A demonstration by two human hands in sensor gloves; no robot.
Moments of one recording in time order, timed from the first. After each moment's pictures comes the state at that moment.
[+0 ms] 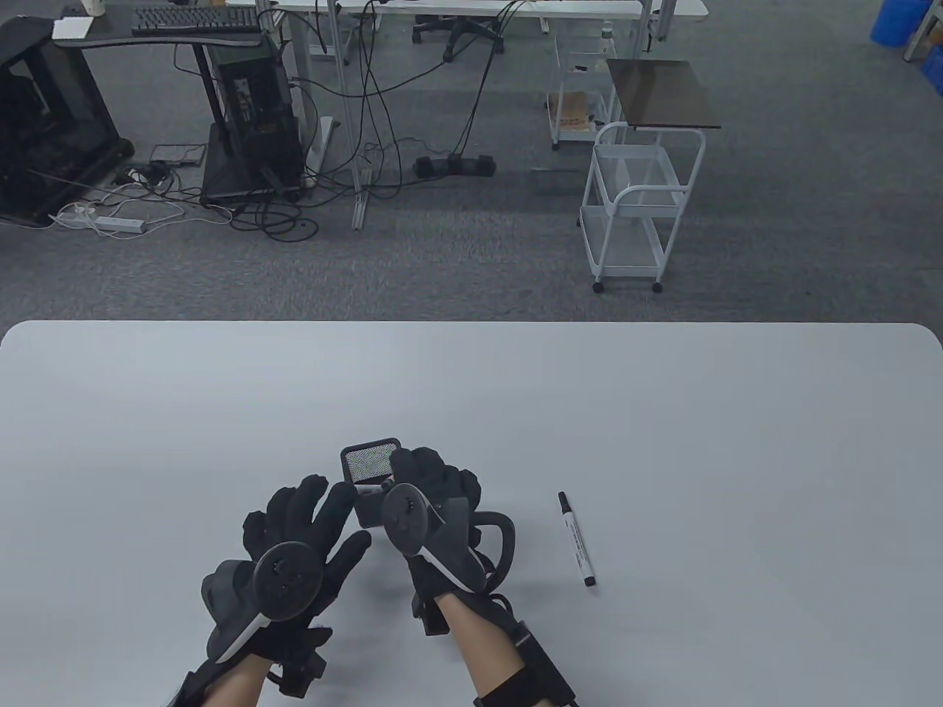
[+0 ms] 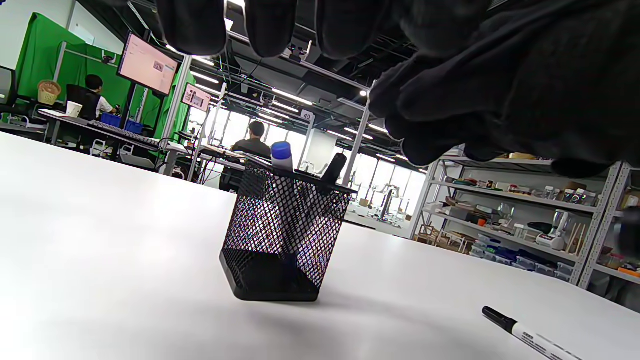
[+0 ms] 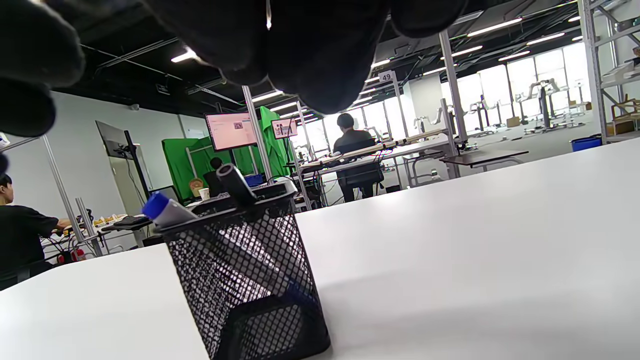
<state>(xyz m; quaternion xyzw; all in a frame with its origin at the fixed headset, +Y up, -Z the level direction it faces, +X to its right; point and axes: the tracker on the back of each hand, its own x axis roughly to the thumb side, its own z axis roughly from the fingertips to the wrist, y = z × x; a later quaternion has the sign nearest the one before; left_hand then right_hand) -0.221 -0.668 -0.277 0.08 -0.06 0.16 0.98 -0.050 -0.651 -0.331 0.06 -0.10 0.98 0.14</state>
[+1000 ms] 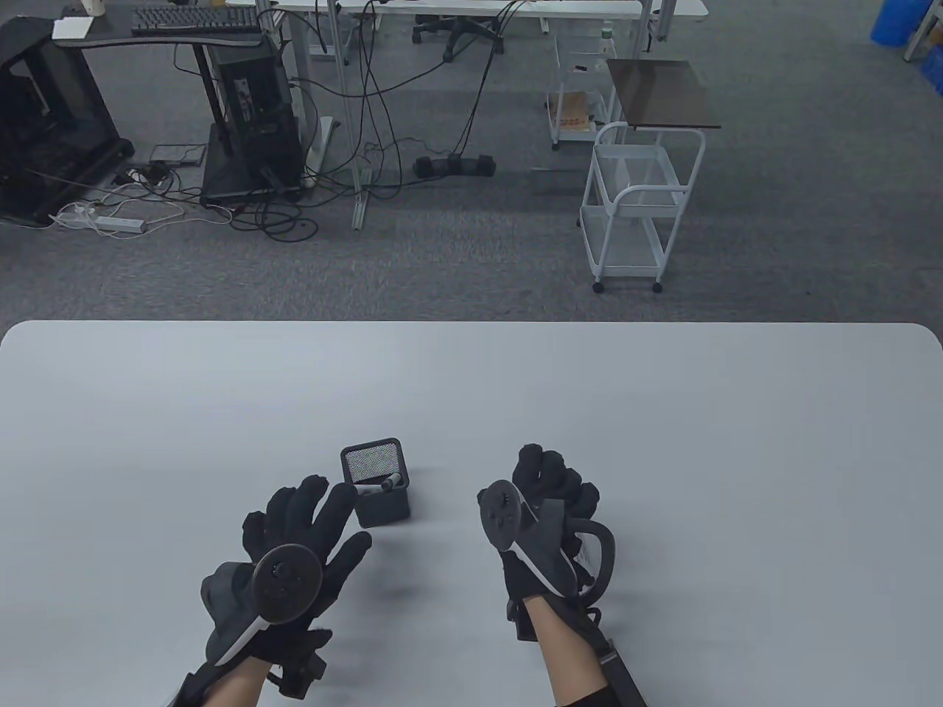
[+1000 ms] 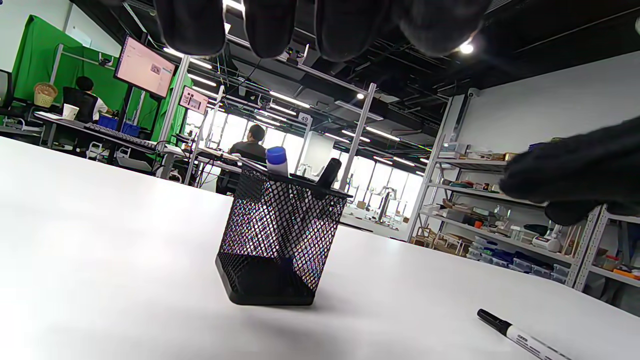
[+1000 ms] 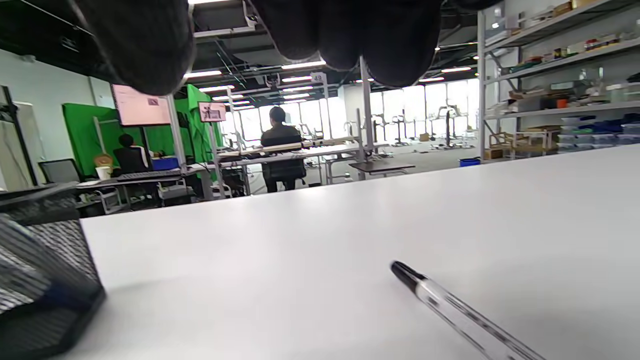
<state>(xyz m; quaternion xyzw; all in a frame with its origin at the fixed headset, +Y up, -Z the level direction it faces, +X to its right) -0.221 -0.669 -0.275 0.08 -0.06 0.16 0.98 0.055 -0.664 -0.334 -0.06 -0.06 1.00 0.06</state>
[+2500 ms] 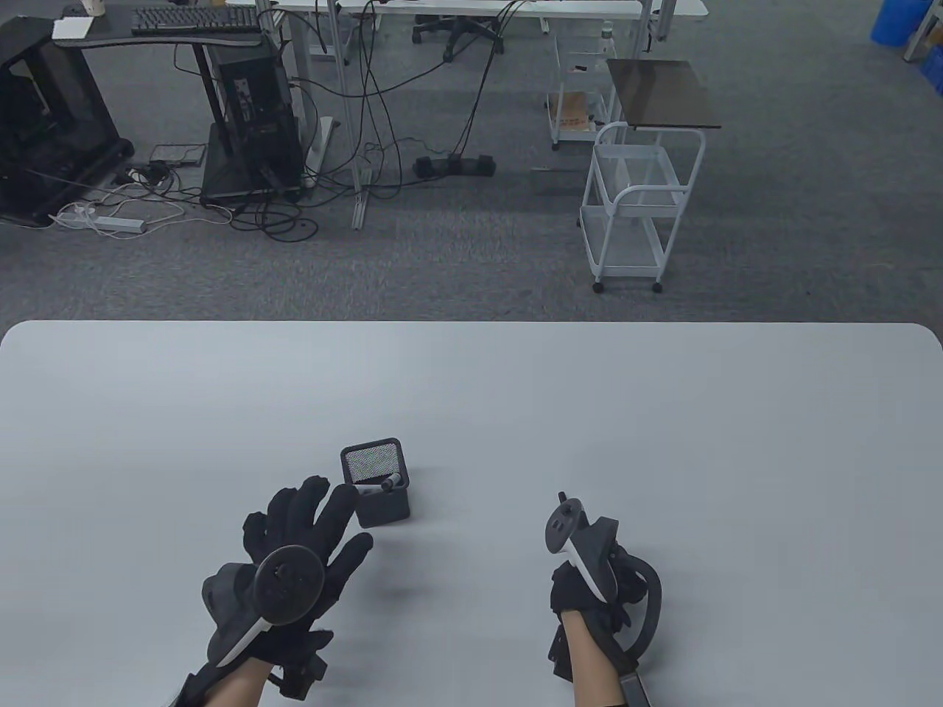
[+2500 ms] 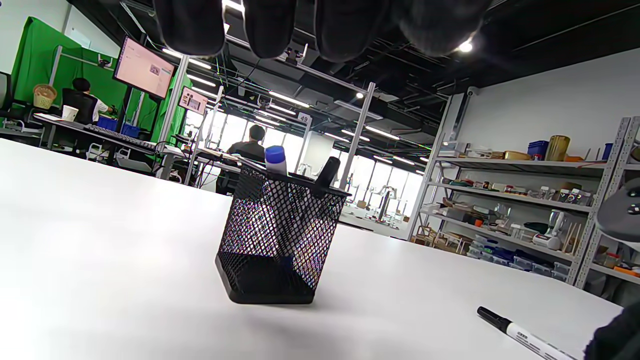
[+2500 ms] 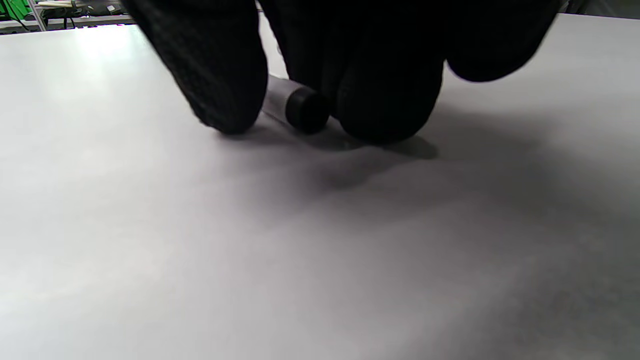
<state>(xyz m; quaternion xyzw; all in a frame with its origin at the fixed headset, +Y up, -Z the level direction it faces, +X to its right) -0.220 -0.670 -0.275 0.08 -0.06 0.15 0.98 0.120 -0.753 -0.342 -0.21 0.14 0.97 0.04</state>
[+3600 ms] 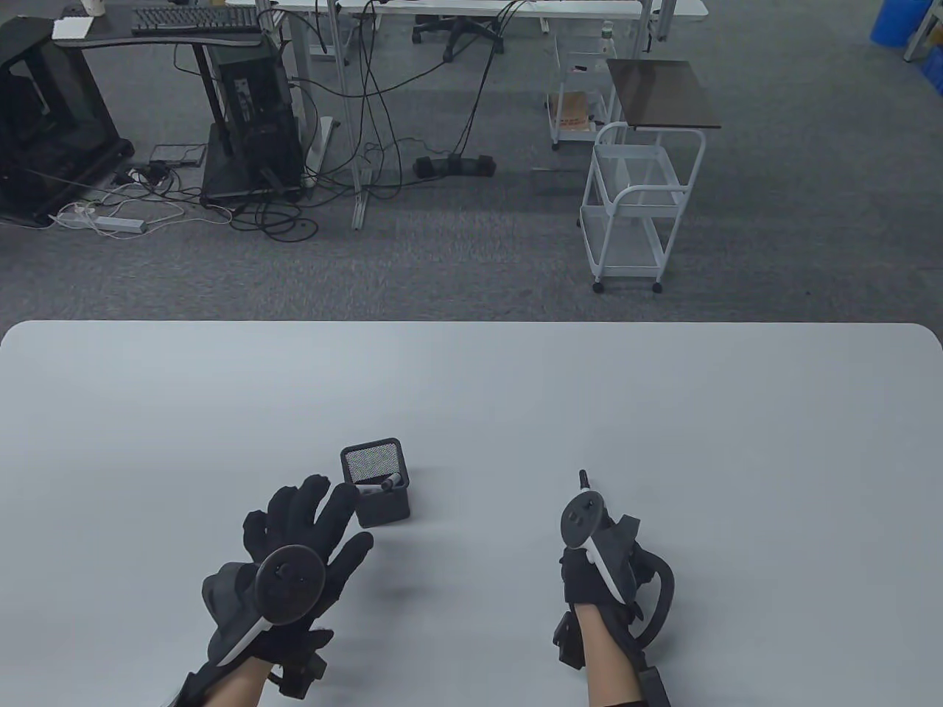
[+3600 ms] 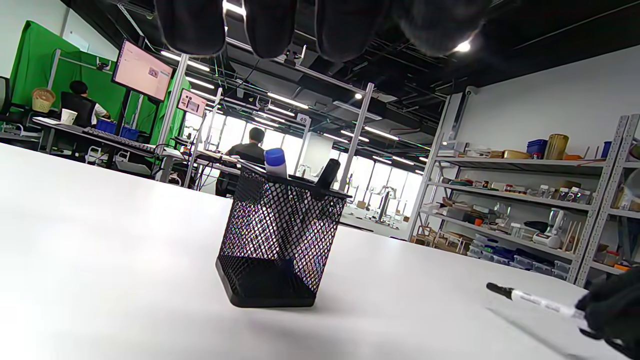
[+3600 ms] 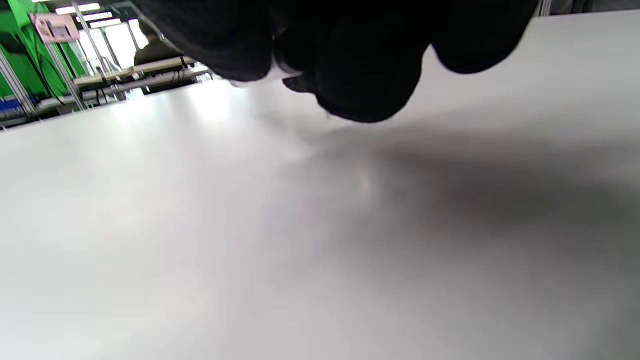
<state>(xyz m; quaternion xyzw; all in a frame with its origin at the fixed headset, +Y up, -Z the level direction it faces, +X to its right) -0.219 -0.669 -0.275 0.09 -0.06 0.15 0.98 0.129 -0.714 -0.336 -0.20 0.05 0.97 0.10</state>
